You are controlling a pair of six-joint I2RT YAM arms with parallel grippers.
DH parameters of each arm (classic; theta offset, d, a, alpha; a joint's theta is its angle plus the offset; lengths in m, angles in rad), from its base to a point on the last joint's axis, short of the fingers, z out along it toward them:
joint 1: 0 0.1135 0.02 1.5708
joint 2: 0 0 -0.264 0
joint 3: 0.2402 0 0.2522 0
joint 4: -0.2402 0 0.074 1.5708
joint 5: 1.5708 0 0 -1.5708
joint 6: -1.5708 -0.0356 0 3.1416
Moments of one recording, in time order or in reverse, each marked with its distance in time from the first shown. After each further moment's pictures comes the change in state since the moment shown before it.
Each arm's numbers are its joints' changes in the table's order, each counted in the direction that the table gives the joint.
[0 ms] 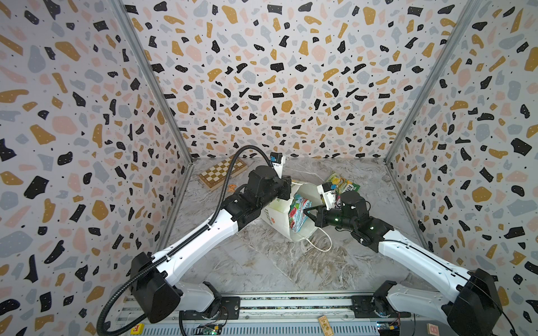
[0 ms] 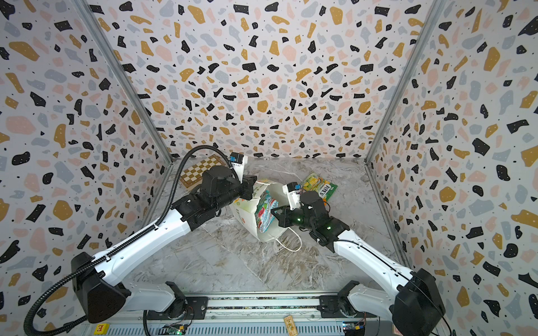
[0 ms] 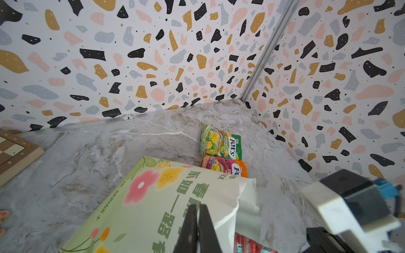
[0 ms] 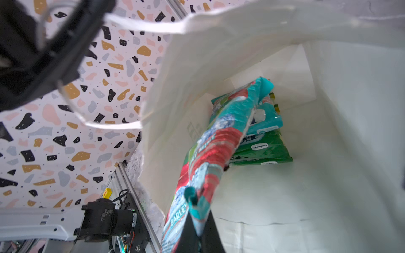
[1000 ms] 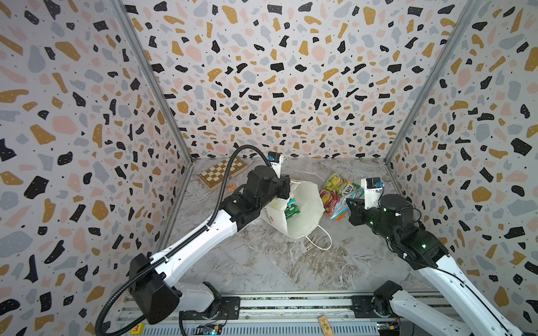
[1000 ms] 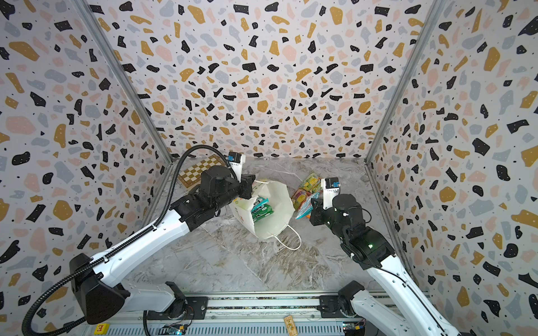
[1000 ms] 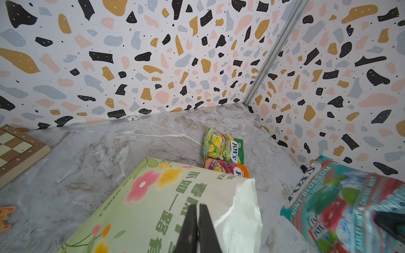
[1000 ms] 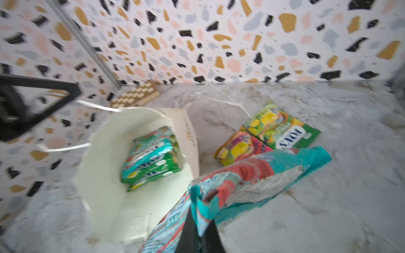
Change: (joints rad) left arm 0.000 0.008 0.000 0.001 -0.019 0.016; right arm -0.108 0.297 0.148 -0.478 0.518 0.209
